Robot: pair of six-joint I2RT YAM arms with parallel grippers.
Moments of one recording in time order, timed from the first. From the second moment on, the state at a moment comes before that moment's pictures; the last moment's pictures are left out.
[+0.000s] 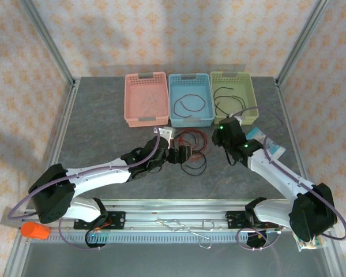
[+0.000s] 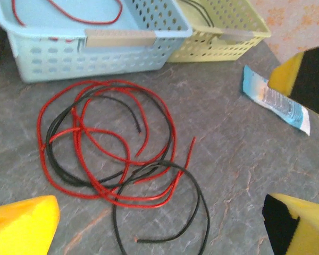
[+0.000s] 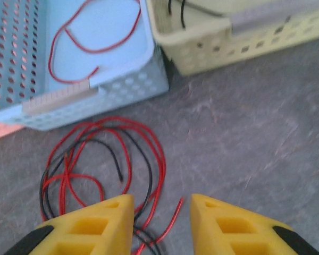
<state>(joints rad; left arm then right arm) -0.86 1.36 0.73 0.09 -0.18 -0.62 0.48 1.17 0.77 -0.41 0.21 0.67</state>
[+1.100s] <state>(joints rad) -0.91 1.39 0.51 0.25 -0.18 -0.78 0.66 1.27 0.61 -0.38 0.10 0.85</state>
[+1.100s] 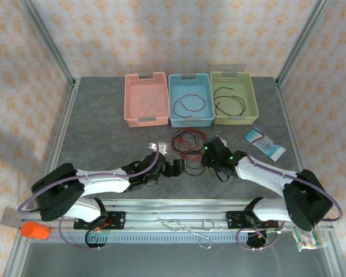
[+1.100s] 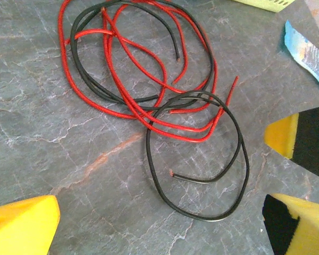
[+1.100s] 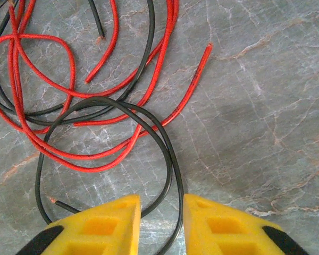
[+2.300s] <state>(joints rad) -0.92 1.45 0.52 0.28 -0.16 -0.78 0.66 1.41 0.61 -0.32 0.10 0.81</state>
